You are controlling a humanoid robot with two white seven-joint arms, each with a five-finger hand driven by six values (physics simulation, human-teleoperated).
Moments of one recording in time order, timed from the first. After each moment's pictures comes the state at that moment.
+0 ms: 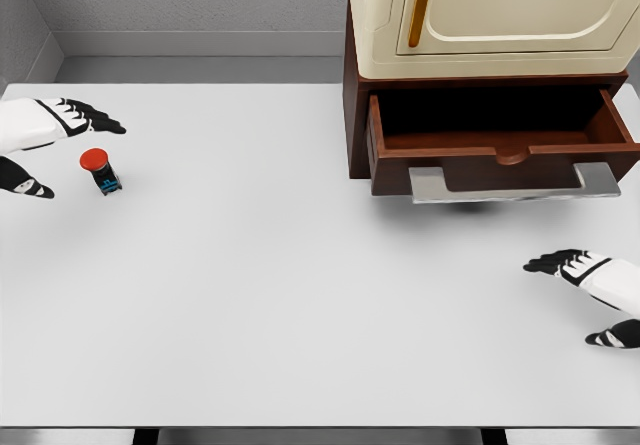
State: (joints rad) left arm -0.69 1.18 -0.72 -1.46 -0.07 -0.61 -0.43; right arm 0.37 -0.81 -0.26 -1.74 0.23 -0.61 0.61
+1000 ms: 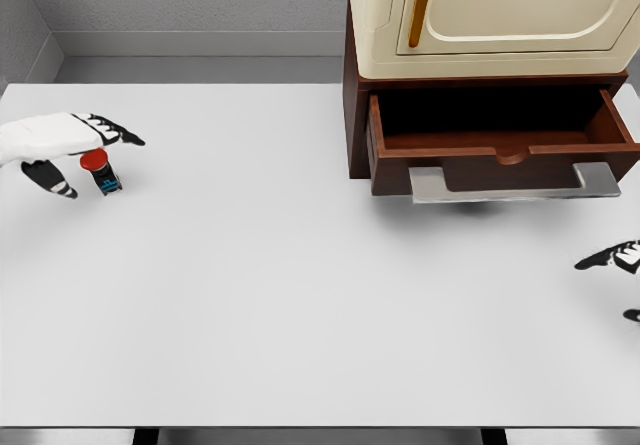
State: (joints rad) left arm -0.78 0.91 -0.77 -1.14 -0.35 -0.61 -0.47; right arm 0.47 -0.87 -0.43 -1.74 0.13 -0.61 0.61
